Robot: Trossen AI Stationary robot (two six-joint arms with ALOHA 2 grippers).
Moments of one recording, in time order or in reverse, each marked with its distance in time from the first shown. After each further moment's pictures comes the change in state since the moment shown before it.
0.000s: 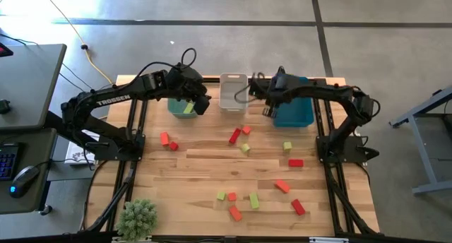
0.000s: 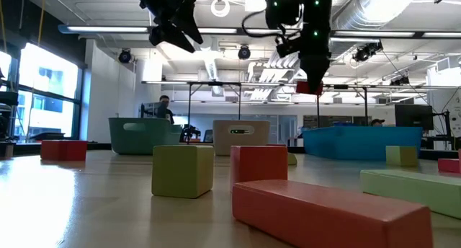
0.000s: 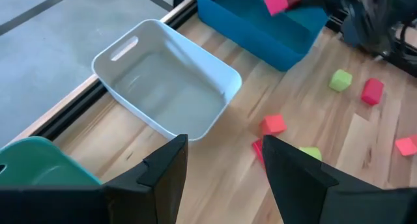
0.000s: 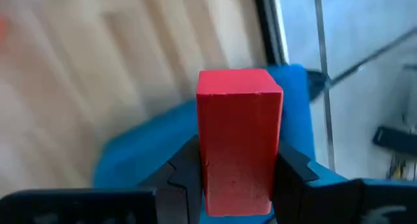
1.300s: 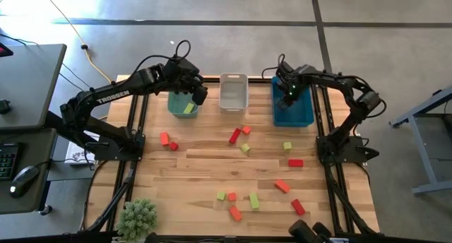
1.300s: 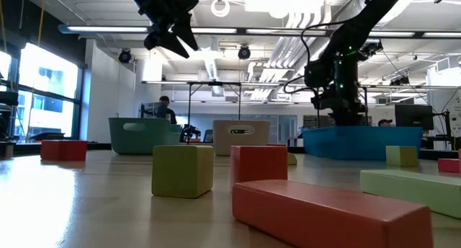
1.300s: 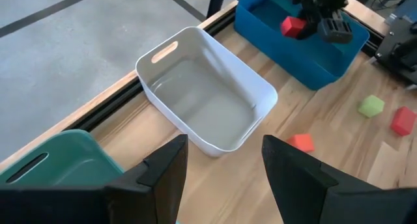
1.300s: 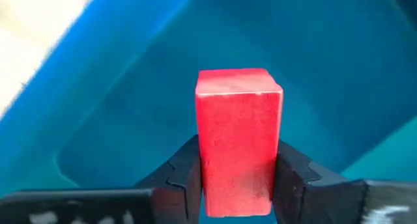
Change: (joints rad) left arm 0.107 0.000 0.000 0.002 0.001 -0.030; right arm -0.513 -0.004 -0.389 0.323 -0.487 -0.026
